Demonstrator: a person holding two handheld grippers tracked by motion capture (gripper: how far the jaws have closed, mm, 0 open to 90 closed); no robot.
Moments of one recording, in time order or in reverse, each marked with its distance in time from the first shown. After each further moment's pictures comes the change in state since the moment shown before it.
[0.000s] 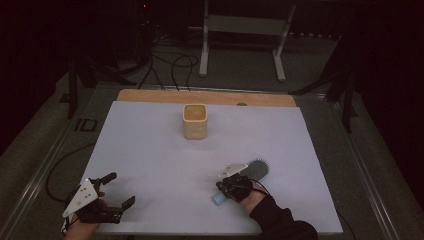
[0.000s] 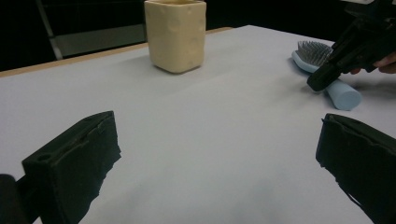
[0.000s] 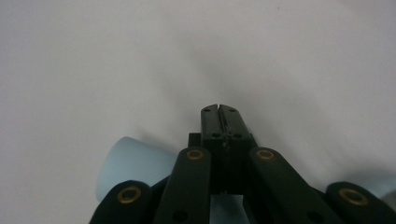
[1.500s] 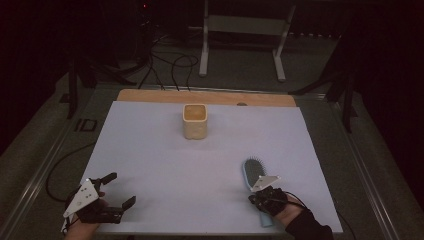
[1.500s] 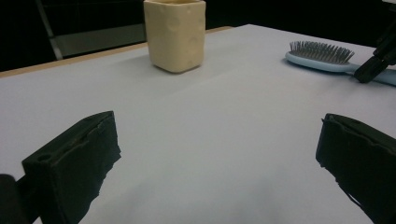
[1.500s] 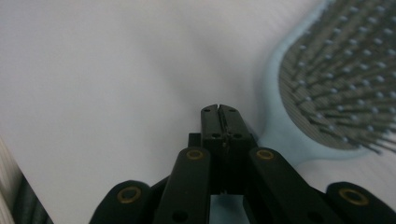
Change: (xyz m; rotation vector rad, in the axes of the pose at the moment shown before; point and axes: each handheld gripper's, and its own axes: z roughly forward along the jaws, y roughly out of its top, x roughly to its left) left arm 0.000 0.000 0.000 -0.001 0.000 0.001; right arm -0.024 -0.067 -0.059 0.140 -0.041 0.012
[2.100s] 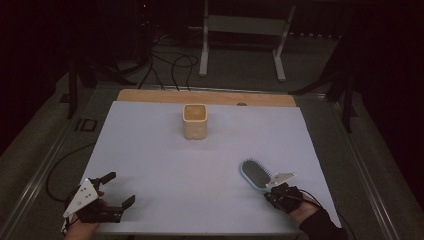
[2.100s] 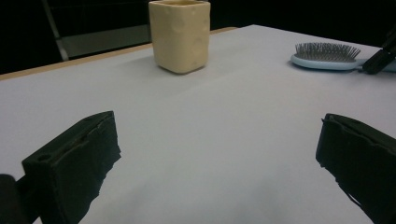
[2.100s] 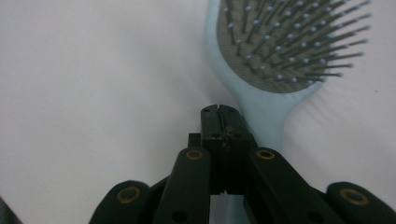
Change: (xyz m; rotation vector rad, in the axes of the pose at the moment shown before) left arm 0.000 0.000 -0.001 -0.002 0.020 0.004; right arm -0.029 -0.023 -0.015 0.039 -0.066 0.071
